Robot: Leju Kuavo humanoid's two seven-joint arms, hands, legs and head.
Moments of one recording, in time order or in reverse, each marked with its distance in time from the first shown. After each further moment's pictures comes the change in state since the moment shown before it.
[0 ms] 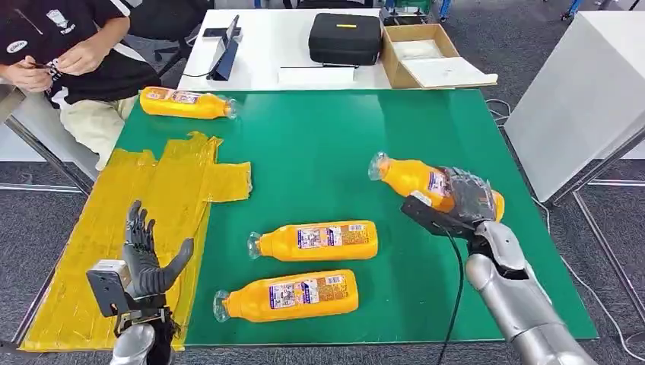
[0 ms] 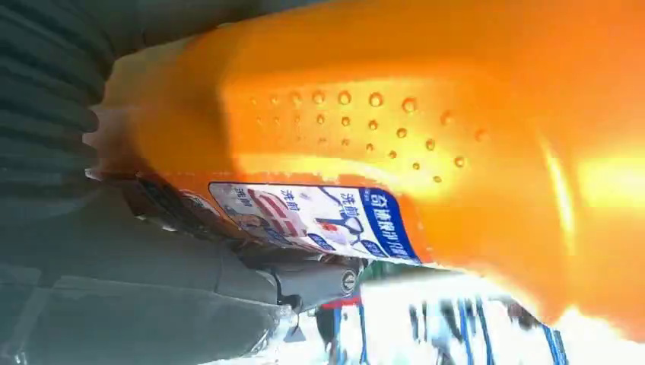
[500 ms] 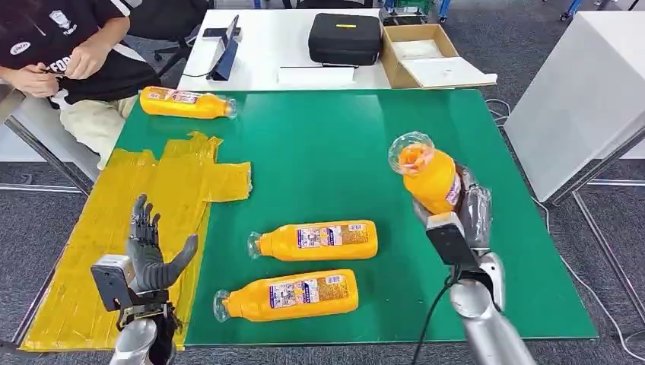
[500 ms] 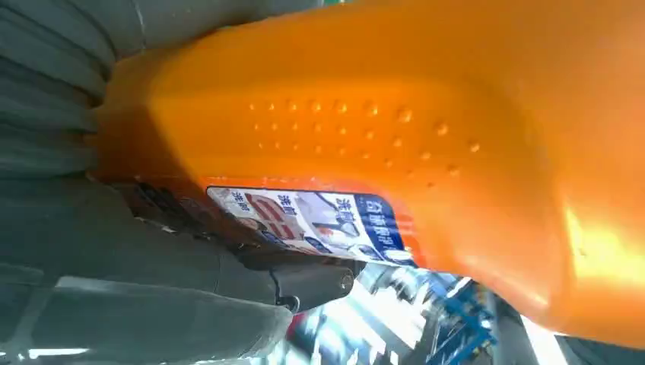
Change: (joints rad) left arm -0.034 -0.016 -0.015 0.005 -0.034 -0.057 0.000; right arm 0.206 0.194 -0.108 -0.239 -0.506 -0.191 -0.507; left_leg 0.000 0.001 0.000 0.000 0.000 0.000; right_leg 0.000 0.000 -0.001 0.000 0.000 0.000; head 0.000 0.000
